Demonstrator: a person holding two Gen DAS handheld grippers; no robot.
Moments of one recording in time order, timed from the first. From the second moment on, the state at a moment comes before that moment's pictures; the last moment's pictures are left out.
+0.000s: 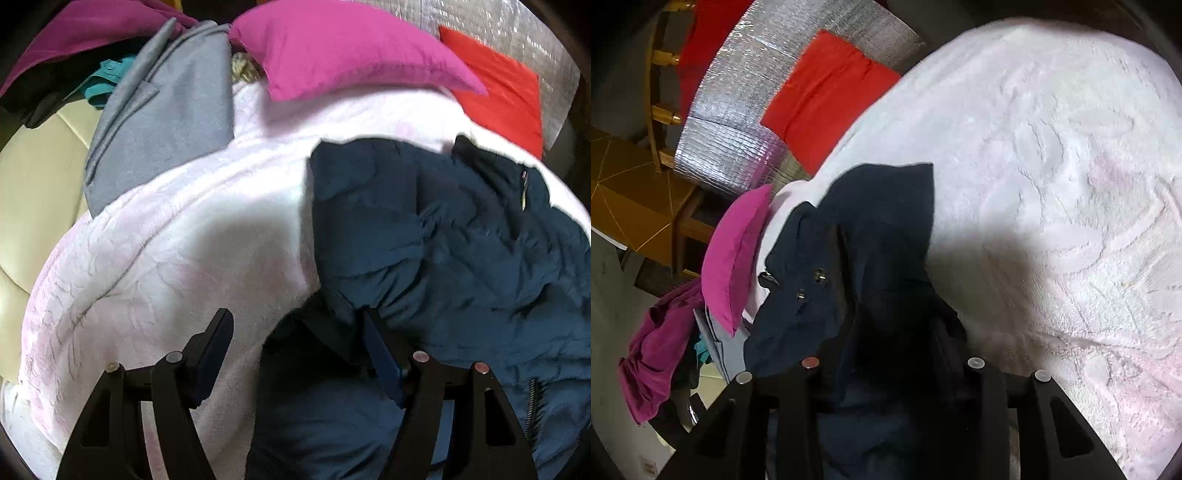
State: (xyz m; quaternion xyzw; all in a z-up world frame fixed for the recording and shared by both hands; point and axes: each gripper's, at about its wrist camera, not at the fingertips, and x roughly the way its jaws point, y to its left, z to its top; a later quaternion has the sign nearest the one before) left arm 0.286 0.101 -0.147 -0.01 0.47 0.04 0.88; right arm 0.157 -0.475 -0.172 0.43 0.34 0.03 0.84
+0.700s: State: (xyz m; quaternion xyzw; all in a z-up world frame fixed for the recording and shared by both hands) left arm 0.288 0.102 -0.150 0.00 0.47 0.03 0.88; right arm 0.178 -0.416 -0.167 0.39 0.37 0.11 0.83
